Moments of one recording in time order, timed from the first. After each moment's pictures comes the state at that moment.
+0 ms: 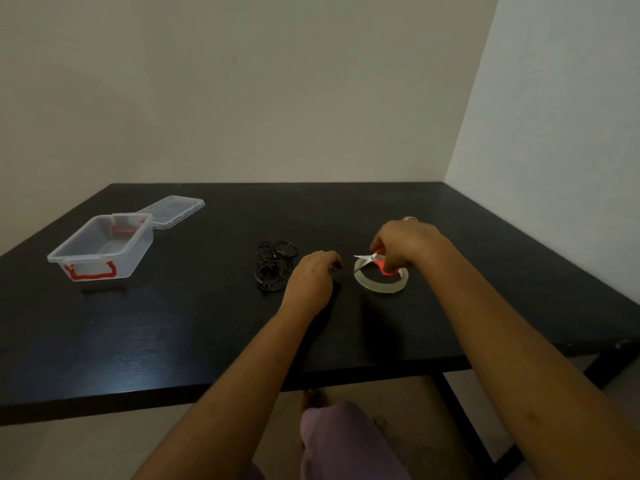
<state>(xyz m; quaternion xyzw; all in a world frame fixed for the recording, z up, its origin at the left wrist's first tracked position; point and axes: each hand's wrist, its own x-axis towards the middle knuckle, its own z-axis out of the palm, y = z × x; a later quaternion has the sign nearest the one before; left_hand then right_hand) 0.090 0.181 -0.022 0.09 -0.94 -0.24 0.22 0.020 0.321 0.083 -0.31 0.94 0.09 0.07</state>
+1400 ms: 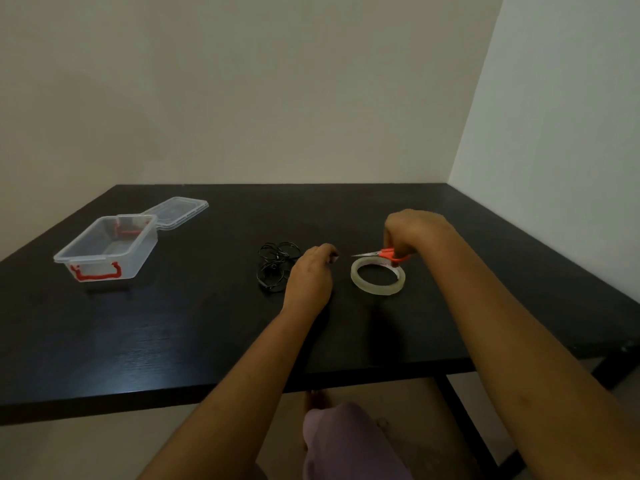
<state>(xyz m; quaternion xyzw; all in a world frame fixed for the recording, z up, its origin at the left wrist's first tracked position) 0.092 0.178 -0.023 0.12 -0.90 -0.29 0.29 0.003 0.312 0.093 -0.28 0.95 0.11 0.06</state>
